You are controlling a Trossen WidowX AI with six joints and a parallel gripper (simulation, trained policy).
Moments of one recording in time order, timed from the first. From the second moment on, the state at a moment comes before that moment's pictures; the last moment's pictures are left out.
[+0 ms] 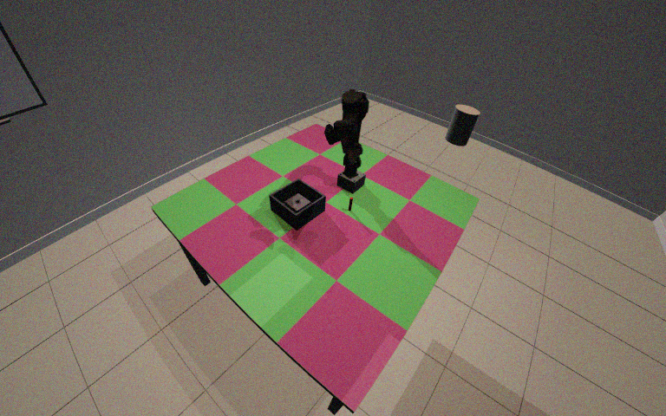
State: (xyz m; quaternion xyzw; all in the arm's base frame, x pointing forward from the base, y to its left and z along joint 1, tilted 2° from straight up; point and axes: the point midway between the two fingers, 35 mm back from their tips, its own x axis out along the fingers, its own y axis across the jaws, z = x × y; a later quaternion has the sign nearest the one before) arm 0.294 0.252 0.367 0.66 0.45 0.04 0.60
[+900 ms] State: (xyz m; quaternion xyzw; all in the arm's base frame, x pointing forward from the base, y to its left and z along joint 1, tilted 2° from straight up) arm 0.170 0.188 0.163 0.33 0.65 -0.20 0.65
